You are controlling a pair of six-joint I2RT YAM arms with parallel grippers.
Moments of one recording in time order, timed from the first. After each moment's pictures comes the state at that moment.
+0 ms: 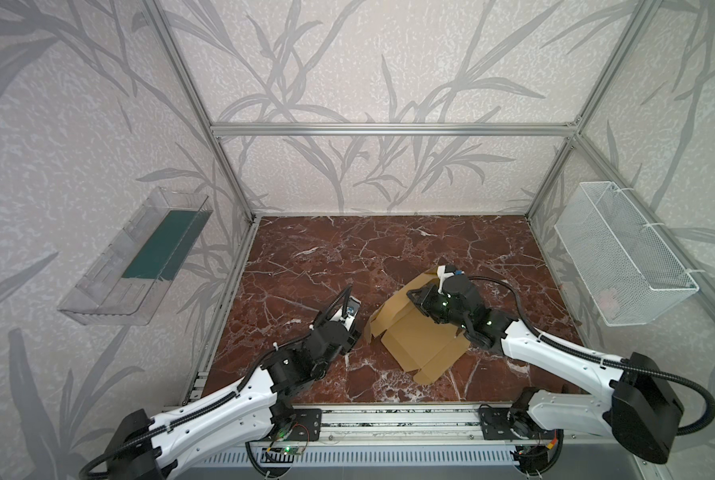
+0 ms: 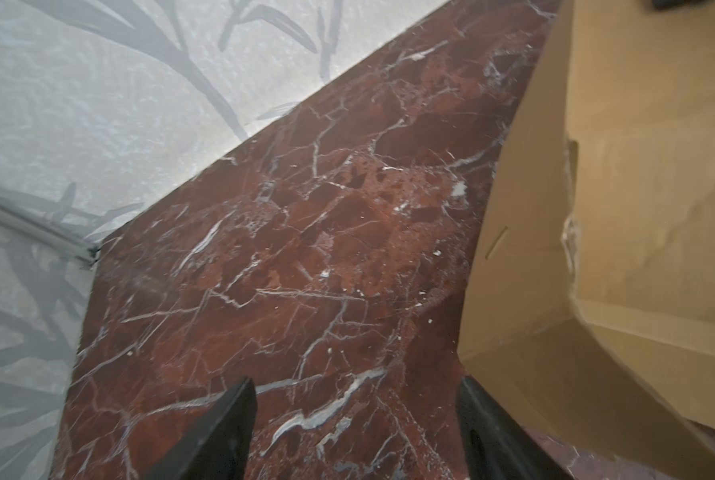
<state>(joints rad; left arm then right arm) -0.92 0.82 0.44 -0.21 -0.53 0.05 0.75 1.23 0.72 0.04 -0.04 1.26</state>
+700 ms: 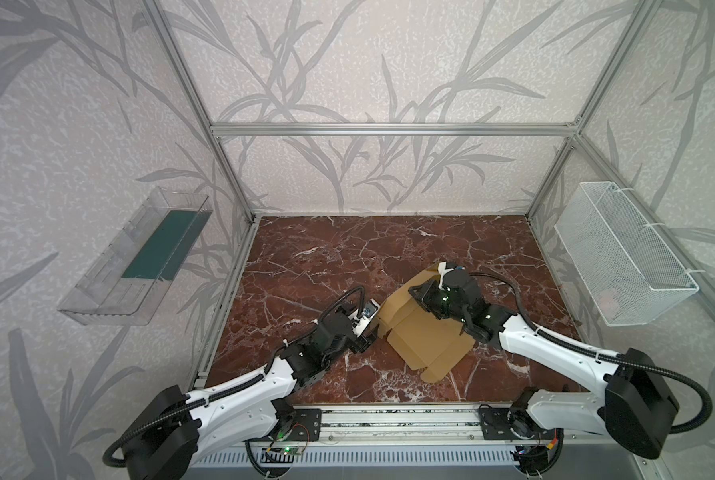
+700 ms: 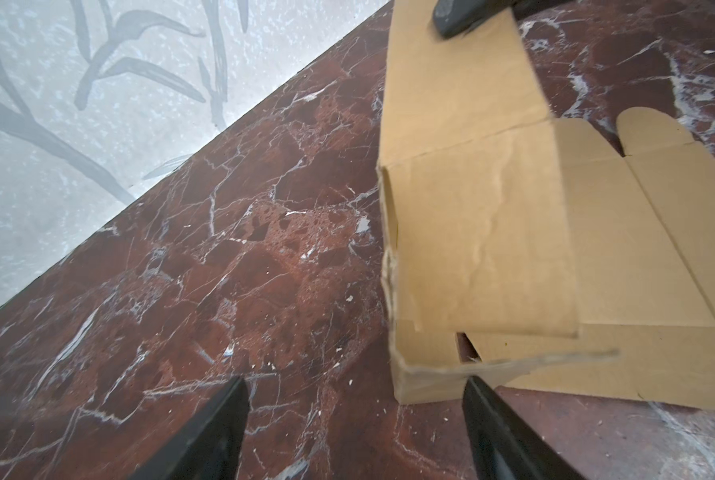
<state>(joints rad) -0.83 0.99 0.37 0.16 -0.20 0.20 0.71 1.27 0.75 0.02 -0.08 1.25</state>
